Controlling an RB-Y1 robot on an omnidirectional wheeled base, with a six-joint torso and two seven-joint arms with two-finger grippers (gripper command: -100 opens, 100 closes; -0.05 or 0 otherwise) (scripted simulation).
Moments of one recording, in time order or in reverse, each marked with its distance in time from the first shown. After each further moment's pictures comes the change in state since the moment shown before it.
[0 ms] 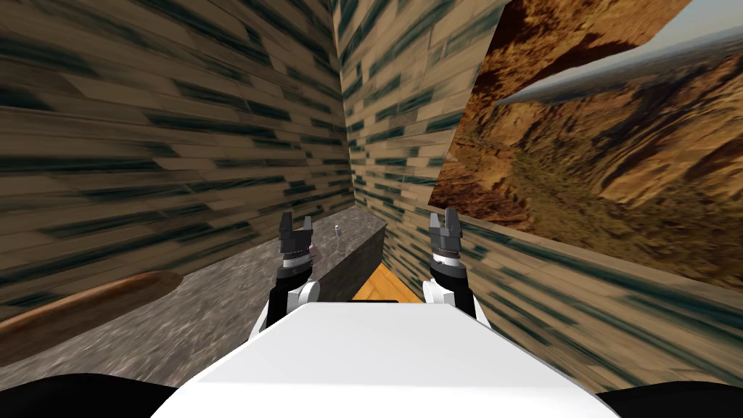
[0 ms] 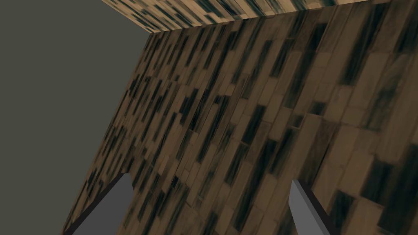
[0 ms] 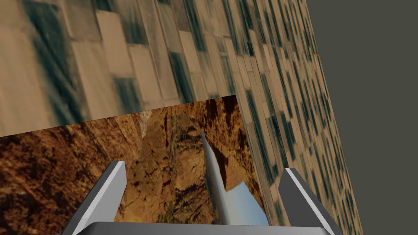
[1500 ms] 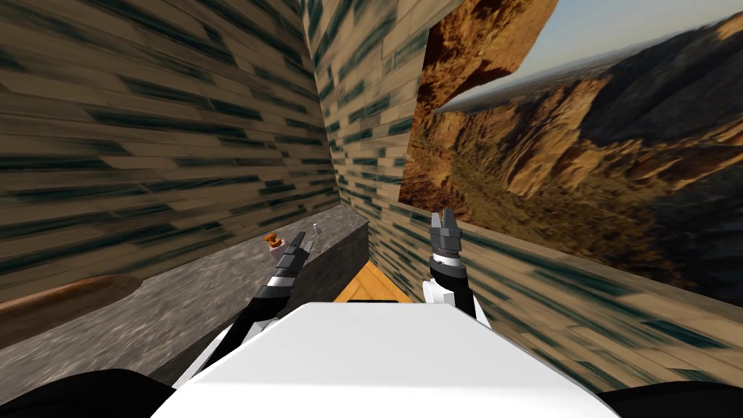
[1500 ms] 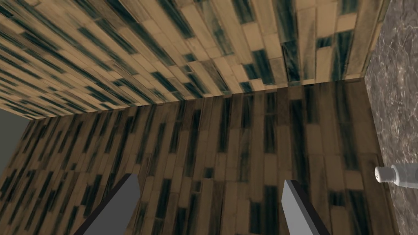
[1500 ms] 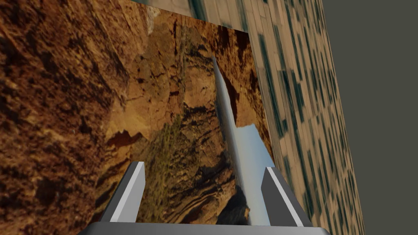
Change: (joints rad) left arm 0.282 0.334 0.036 -0.035 0.104 0.266 0.083; right arm 0.000 0.000 0.000 0.000 0.000 0.000 0.000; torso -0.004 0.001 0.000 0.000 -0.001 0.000
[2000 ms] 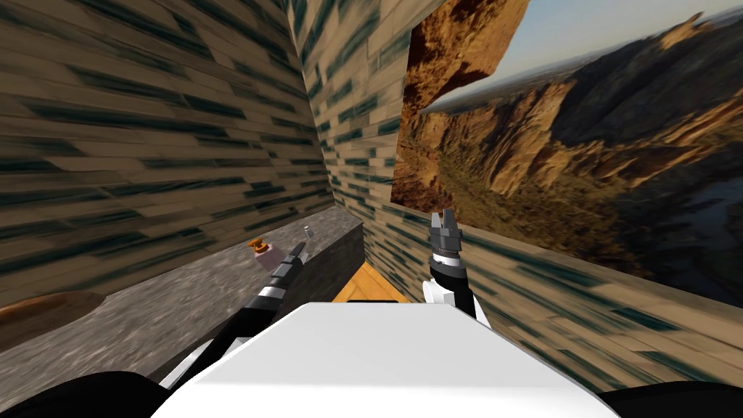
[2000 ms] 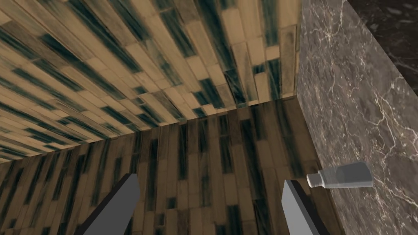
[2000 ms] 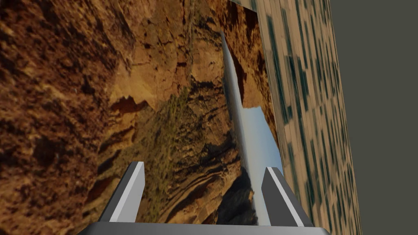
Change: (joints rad) left arm 0.108 0.123 0.029 0.018 0.038 0.097 0.012; right arm 0.000 0.000 0.000 0.000 0.000 0.000 0.000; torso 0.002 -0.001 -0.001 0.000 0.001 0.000
